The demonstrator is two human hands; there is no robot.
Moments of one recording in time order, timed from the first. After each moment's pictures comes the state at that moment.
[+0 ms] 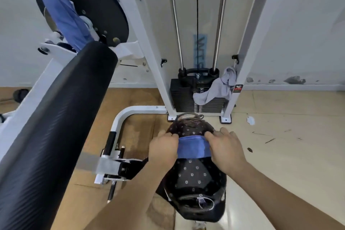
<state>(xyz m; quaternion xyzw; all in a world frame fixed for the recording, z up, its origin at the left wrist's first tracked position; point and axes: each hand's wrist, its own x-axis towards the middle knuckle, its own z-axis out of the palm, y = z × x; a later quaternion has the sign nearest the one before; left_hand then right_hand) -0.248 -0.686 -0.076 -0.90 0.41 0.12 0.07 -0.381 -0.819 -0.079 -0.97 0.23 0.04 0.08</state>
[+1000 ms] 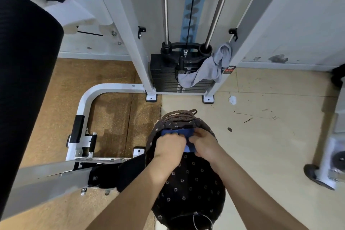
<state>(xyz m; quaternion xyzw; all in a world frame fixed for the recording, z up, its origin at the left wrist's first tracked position) -0.224 -0.752 -0.172 -0.82 0.50 0.24 0.14 -0.305 -0.838 -0.154 -0.60 0.52 0.14 0.59</state>
